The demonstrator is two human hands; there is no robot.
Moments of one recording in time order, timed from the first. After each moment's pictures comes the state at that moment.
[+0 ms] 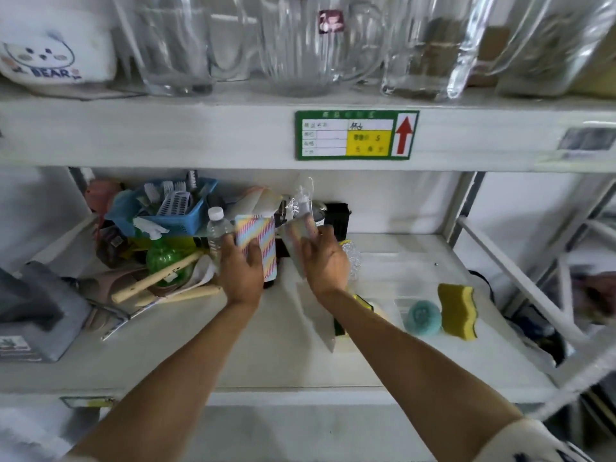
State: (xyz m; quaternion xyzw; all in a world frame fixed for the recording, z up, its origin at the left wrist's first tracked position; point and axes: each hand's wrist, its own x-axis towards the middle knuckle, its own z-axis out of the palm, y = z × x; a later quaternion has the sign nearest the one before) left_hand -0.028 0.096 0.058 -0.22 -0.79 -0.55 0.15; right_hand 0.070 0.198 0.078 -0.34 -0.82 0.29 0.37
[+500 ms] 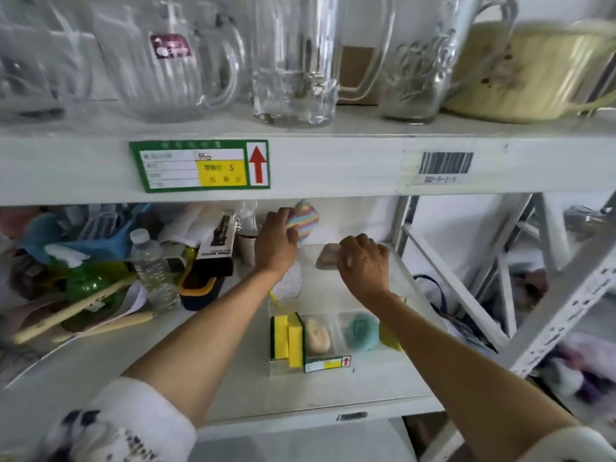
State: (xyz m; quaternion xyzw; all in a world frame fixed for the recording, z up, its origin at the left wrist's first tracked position) left_hand 0.046 0.263 0.116 -0.42 -0.80 -0.42 0.09; right_hand 0.194 0.363 0.077 -0.36 -0.87 0.00 0.32
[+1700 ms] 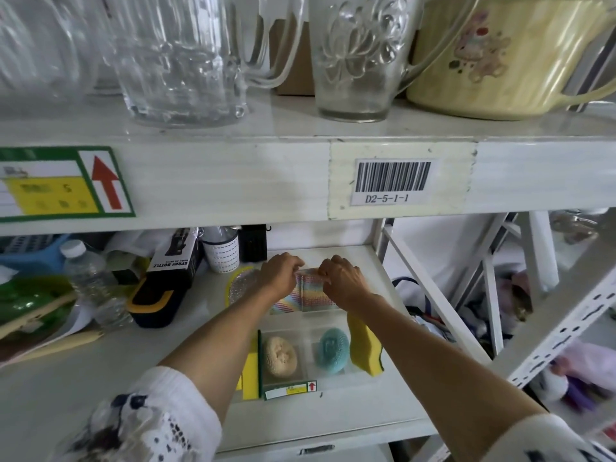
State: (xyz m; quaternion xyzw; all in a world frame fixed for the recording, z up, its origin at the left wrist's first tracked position) left_hand 0.053 0.352 0.039 -0.51 -0.82 -0.25 -0.07; right_hand 0.200 0.434 0.051 -0.31 -0.94 0.11 0.11
